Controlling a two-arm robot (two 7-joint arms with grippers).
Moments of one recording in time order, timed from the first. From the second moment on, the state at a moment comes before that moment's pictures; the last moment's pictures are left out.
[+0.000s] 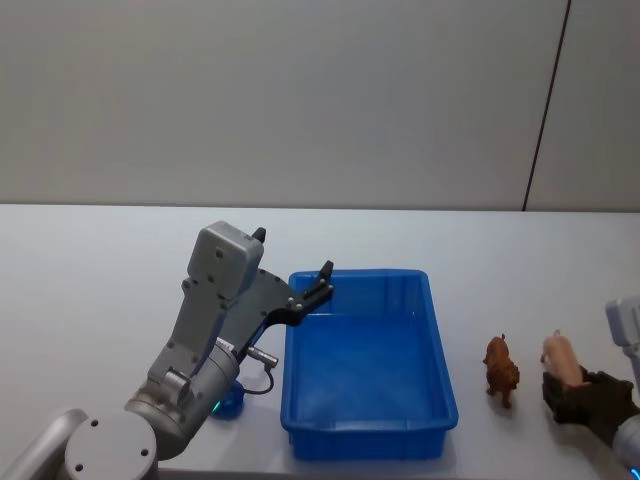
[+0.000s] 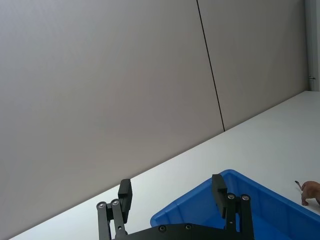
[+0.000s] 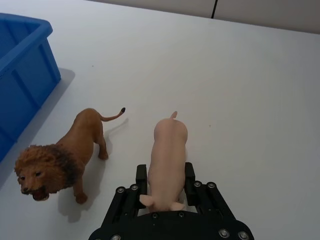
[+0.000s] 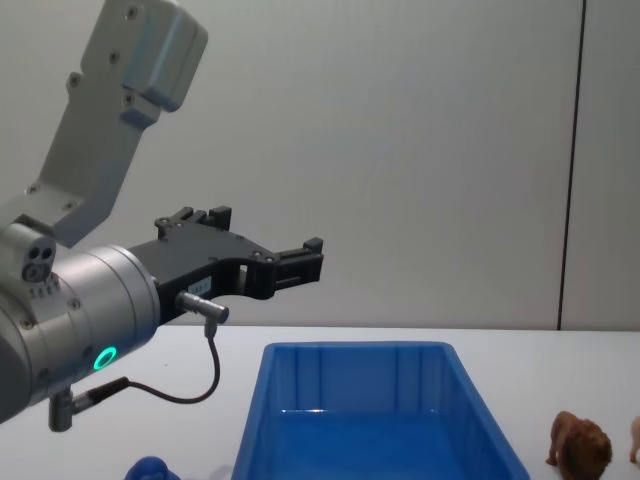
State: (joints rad) left arm -0.24 0.38 0.45 -1.63 -0.20 0.01 -0.01; right arm 0.08 0.30 -0.19 -1.51 0.24 0.40 0.02
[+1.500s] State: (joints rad) left arm -0.24 0.38 0.45 -1.63 -0.20 0.01 -0.01; right arm 0.06 0.20 -0.32 -1.82 0.17 0.44 0.19
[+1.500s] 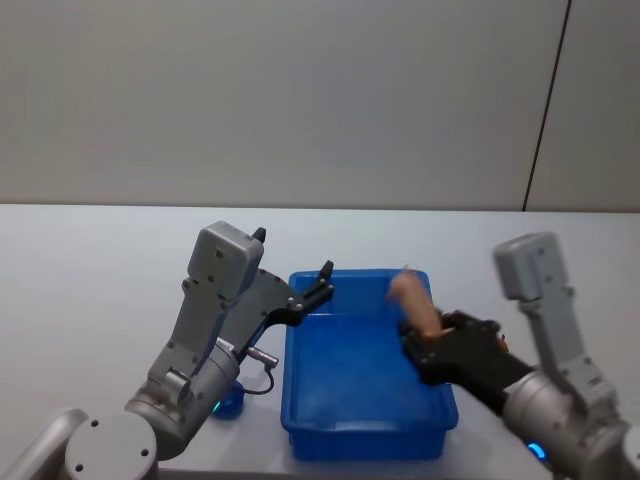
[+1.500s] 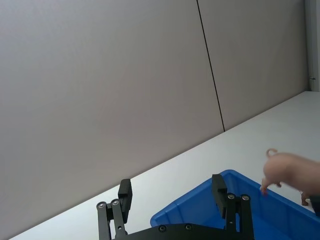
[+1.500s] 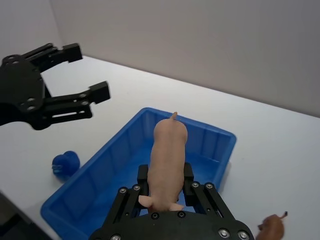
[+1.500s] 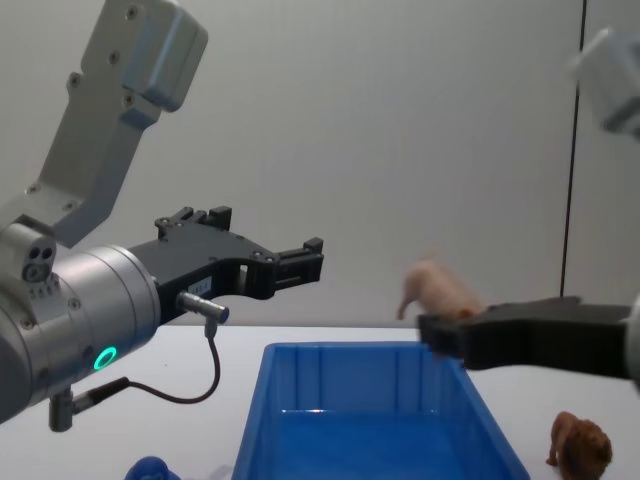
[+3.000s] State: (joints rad) left arm -0.24 0.38 0.45 -1.63 -0.20 0.01 -0.01; right arm 0.04 0.24 -0.27 -1.79 0.20 0.42 0.09
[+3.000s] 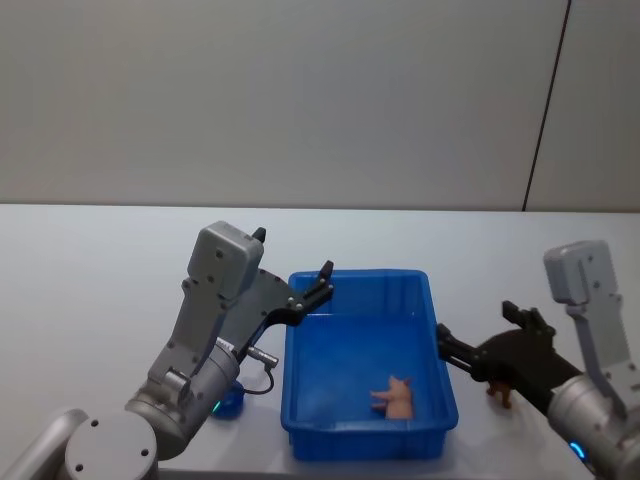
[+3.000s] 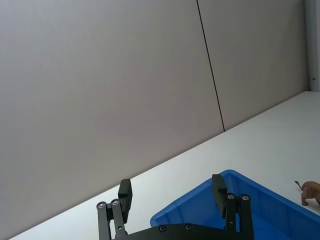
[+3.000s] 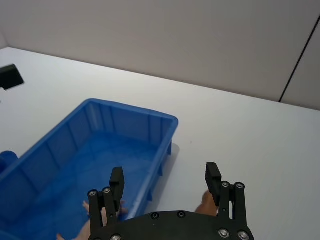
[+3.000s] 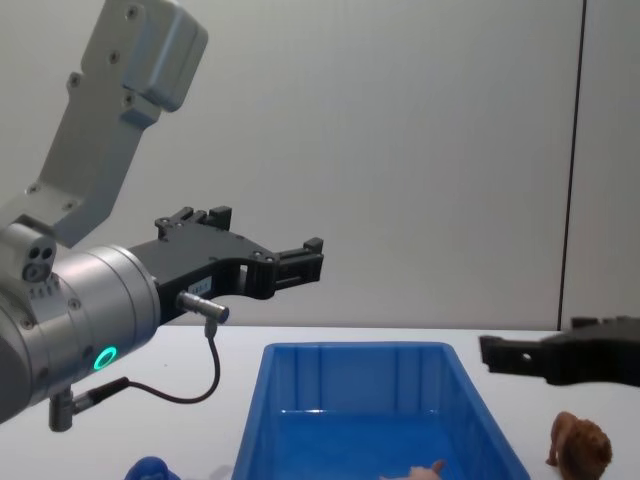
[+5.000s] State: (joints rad) left arm -0.24 0.38 0.45 -1.63 -0.20 0.01 -0.01; right arm 0.06 0.22 -0.25 -1.60 0.15 0.40 0.04
